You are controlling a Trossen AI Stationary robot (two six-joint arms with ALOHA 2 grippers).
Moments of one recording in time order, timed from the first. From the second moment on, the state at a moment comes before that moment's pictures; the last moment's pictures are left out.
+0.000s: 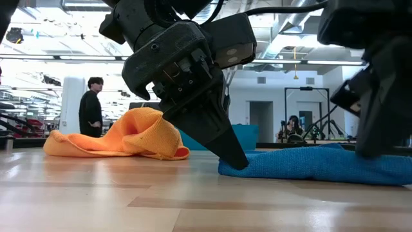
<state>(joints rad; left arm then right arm) -0.34 2.08 1.27 -0.12 -0.06 -0.19 0.68 1.77 0.89 -0.09 0.24 0.73</state>
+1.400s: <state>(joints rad) -0.34 2.08 1.27 -0.12 -0.06 -0.19 0.69 1.73 0.89 -0.18 0.29 0.75</state>
